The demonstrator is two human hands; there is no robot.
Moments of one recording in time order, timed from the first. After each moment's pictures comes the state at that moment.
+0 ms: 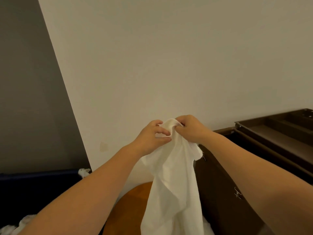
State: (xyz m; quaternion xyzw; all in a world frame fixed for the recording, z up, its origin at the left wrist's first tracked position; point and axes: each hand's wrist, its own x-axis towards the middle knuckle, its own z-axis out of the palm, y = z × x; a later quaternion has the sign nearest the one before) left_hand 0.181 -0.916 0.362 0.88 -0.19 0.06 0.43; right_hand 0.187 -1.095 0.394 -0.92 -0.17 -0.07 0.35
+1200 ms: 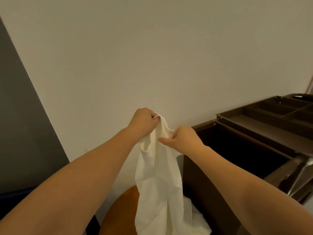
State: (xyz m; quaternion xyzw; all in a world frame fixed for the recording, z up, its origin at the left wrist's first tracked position) left_hand 0.213 -0.959 0.400 0.93 -0.17 0.15 0.29; right_hand 0.163 -1.110 0.355 -0.96 0.00 -0.09 0.26
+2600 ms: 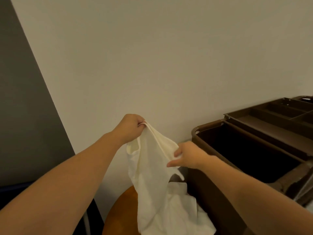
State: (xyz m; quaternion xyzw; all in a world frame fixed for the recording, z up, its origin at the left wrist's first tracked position) left_hand 0.223 -0.870 0.377 0.93 -0.20 0.12 0.28; right_hand 0.163 -1.099 0.311 -0.97 -0.05 0.06 0.25
